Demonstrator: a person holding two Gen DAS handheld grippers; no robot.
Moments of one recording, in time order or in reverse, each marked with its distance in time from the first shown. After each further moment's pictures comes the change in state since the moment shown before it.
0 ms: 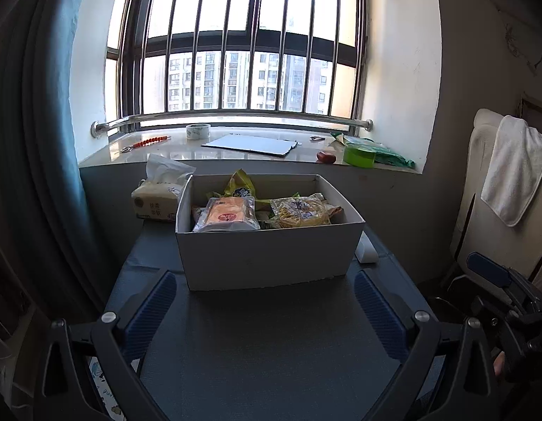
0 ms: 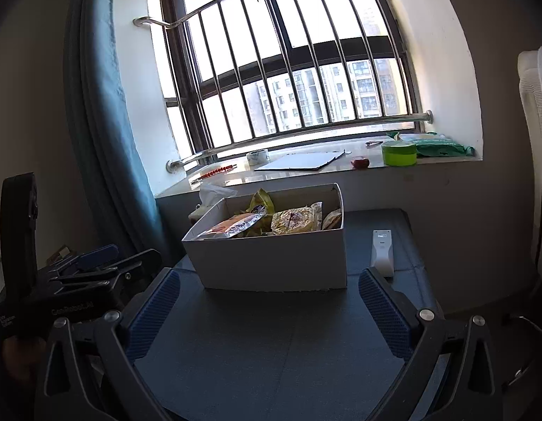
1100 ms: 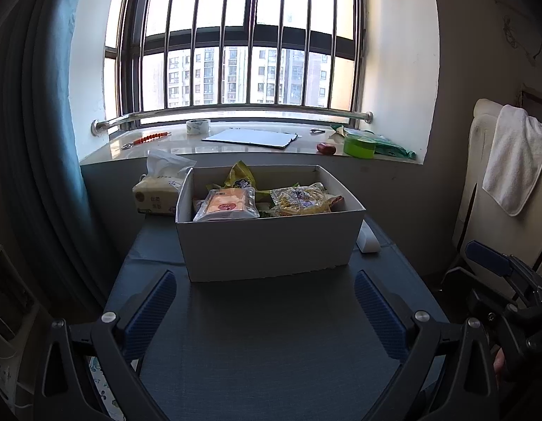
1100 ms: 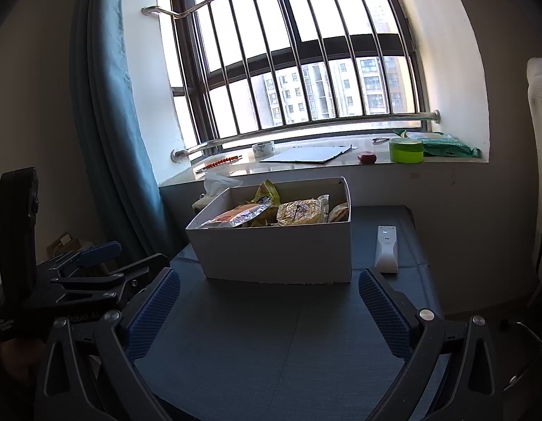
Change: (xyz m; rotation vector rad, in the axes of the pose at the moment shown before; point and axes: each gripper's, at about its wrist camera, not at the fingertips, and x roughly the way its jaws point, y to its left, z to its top) left arm -0.002 -0.003 -0.010 0.022 0.016 0.017; right arm 0.002 0.008 -0.007 -0.031 0.023 0.000
